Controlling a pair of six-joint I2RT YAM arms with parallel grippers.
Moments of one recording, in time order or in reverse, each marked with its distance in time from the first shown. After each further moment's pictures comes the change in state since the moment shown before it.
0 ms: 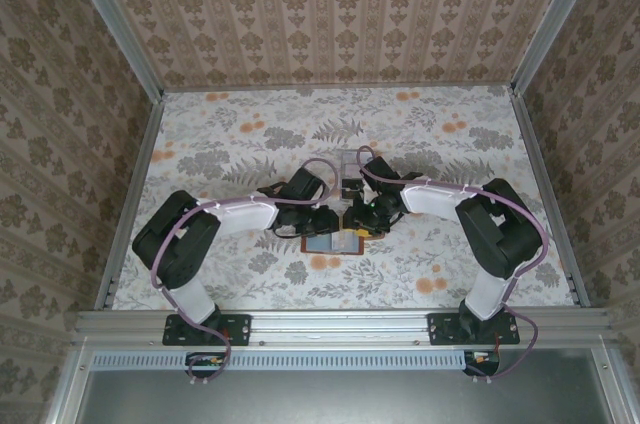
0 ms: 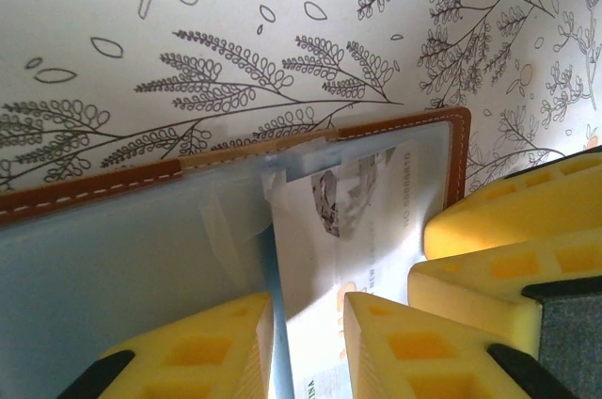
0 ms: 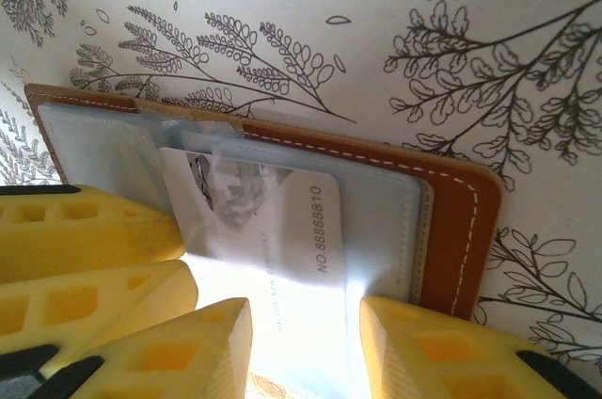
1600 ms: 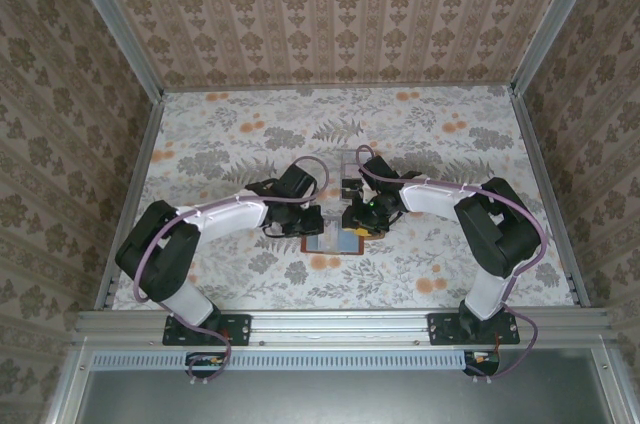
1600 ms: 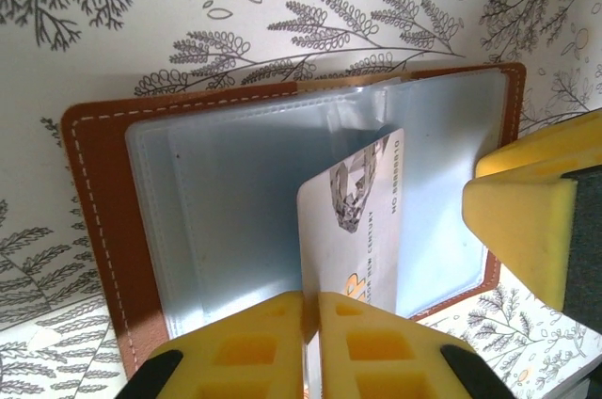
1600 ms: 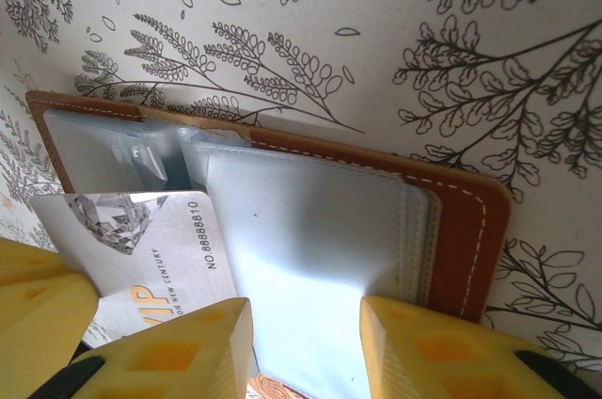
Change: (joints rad) left arm 0.031 -0.109 0.023 -0.233 -0.065 0.077; right arm 0.000 0.009 0.013 -0.005 0.001 -0.001
